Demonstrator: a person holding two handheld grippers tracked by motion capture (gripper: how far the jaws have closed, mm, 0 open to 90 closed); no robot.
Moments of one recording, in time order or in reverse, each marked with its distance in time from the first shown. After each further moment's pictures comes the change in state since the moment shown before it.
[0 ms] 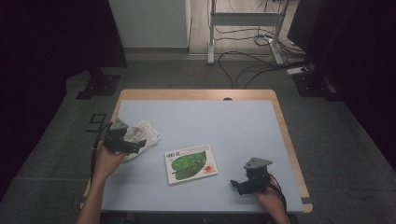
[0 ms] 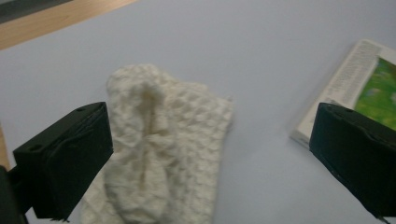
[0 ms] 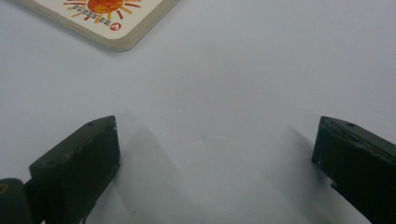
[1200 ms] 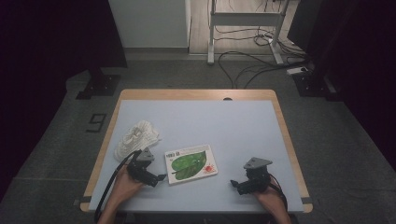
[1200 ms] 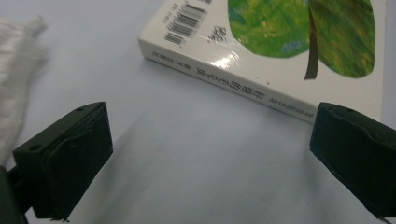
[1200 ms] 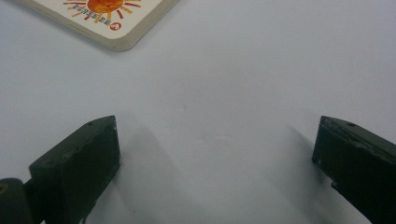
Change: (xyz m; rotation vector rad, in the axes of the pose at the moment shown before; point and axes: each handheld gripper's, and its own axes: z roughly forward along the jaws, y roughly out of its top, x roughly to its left) left arm -0.074 -0.060 0.055 0.151 -0.248 0.206; right arm 0.000 0.000 0.000 0.004 0.001 0.000
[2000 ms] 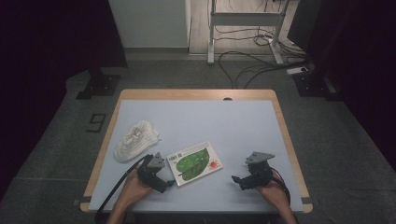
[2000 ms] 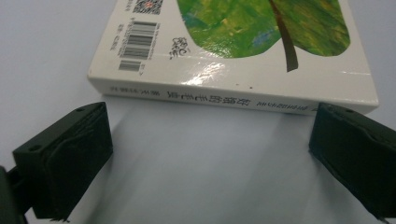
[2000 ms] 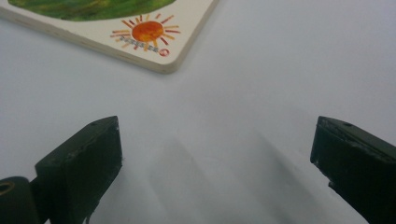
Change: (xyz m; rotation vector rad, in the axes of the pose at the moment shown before) left arm -0.026 0.012 0.020 -0.023 -0.050 0.091; right arm -0.013 0.019 -0.009 -0.015 0.046 -0.045
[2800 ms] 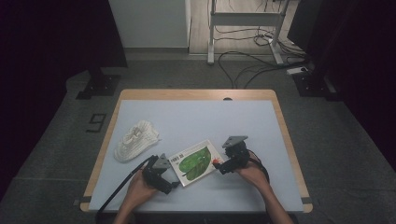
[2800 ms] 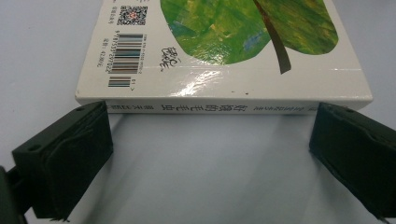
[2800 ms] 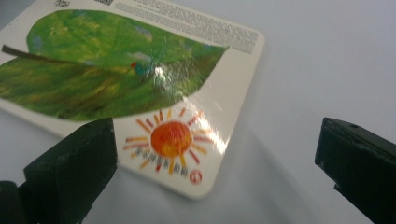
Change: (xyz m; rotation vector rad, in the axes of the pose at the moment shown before) left arm -0.008 0.007 0.007 -0.002 -0.004 -0.001; right arm 0.002 0.069 0.059 0.041 0.055 -0.078
